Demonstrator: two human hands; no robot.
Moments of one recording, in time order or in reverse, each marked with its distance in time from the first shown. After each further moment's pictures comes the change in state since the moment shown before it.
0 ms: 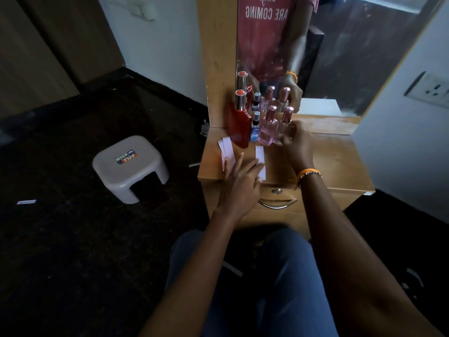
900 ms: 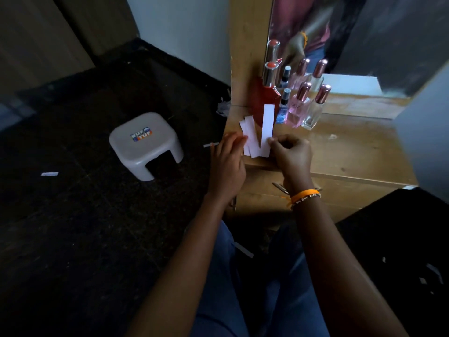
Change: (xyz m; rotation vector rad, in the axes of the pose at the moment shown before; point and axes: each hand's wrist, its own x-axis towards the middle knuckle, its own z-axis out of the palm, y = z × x) left_hand -0.007 -0.064 -0.014 0.009 0.178 -0.133; right_hand -0.079 -0.042 0.039 0.338 -0.089 0.311
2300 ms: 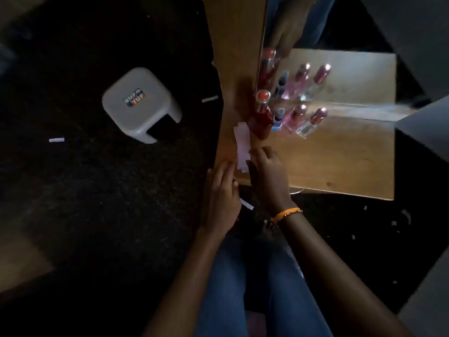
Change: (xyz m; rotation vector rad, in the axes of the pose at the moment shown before) left_hand 0.004 0.053 -0.063 -0.108 -0.317 -0.348; right_hand 0.001 -0.037 0.008 -0.664 -0.391 -0.303
